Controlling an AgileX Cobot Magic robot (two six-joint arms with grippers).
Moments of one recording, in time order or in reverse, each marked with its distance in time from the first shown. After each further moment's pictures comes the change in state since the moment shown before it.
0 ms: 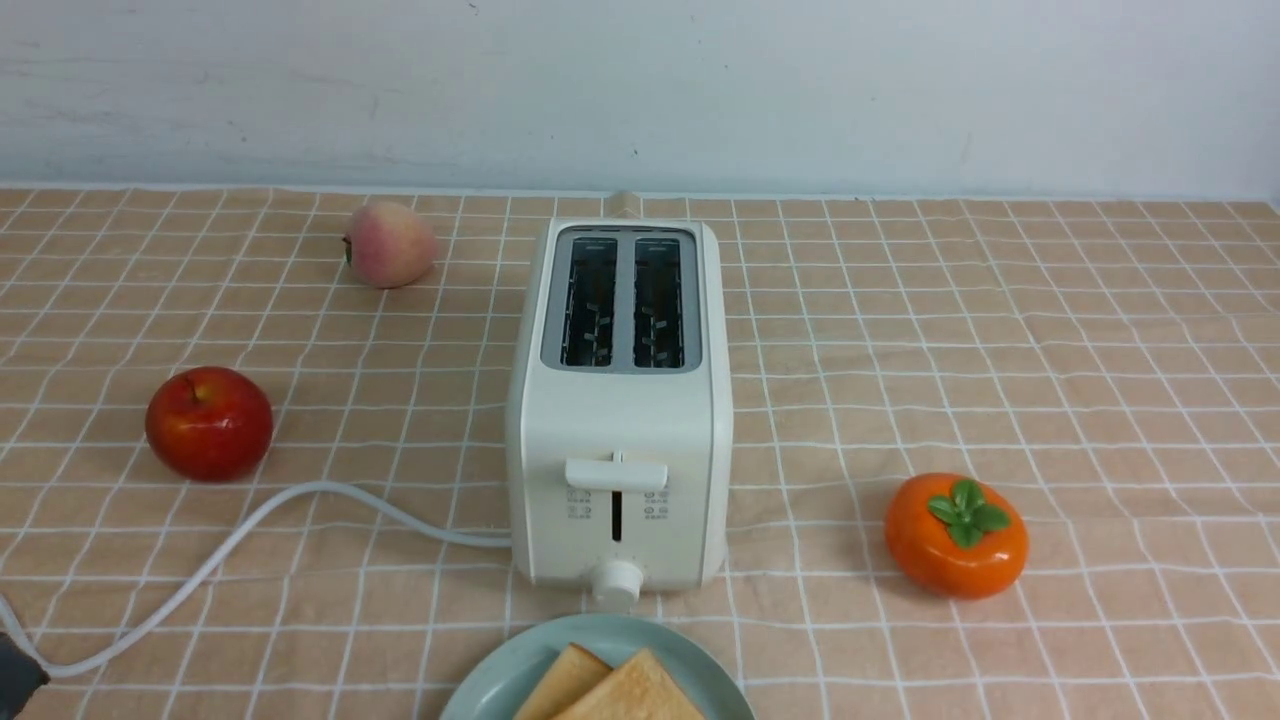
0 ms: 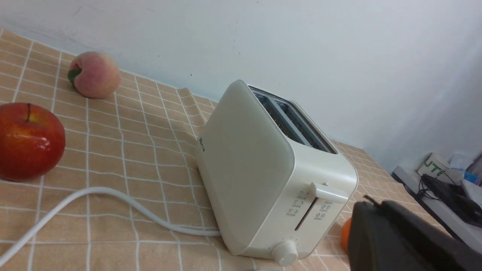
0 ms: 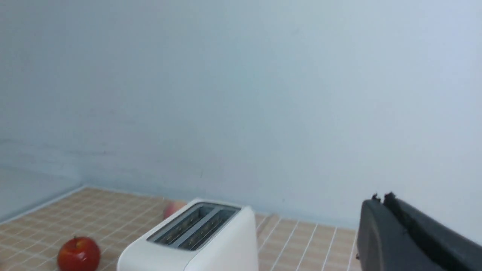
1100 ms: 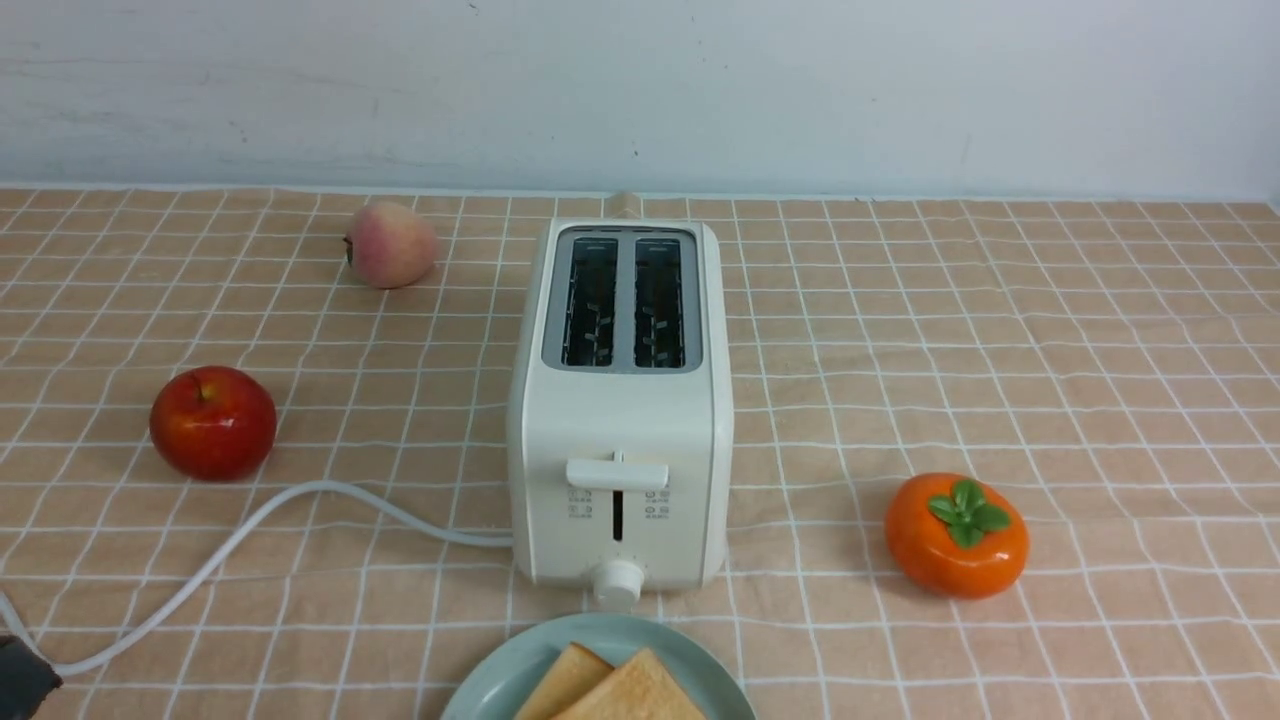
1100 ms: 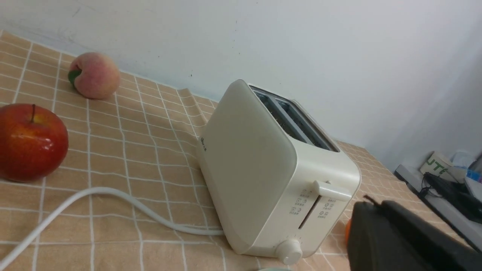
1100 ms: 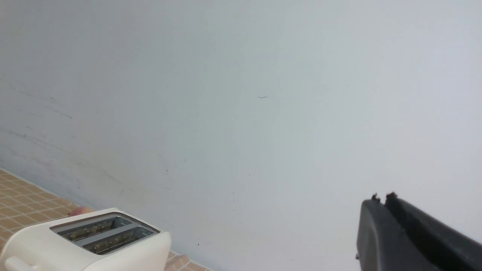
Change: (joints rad) right arm 0.000 -0.052 0.099 -0.476 -0.137 0.102; left arm 0.001 0.000 0.032 0.015 -0.020 0.023
